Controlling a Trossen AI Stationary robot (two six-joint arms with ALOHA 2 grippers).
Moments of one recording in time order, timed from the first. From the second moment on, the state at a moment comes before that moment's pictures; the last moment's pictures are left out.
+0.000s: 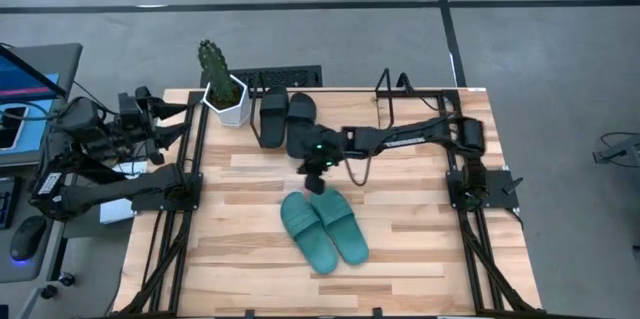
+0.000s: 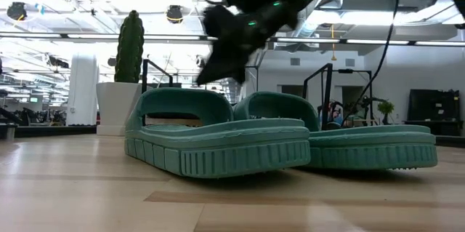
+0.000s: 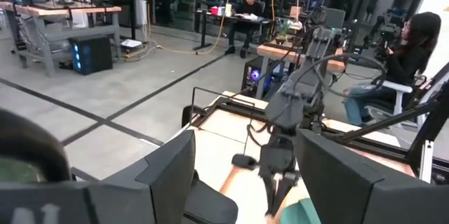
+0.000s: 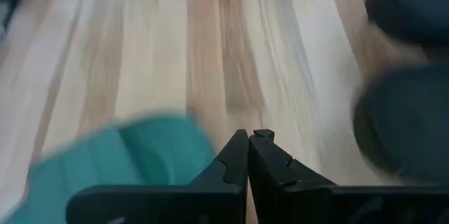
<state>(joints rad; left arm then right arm) 0.42 0.38 1.11 -0.79 0.04 -0.12 -0.11 1.97 1.40 -0.20 -0.23 0.08</state>
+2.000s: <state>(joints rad) 0.42 0.38 1.11 -0.80 0.08 -0.14 -0.18 2.12 1.60 -0.42 -0.06 -0.04</state>
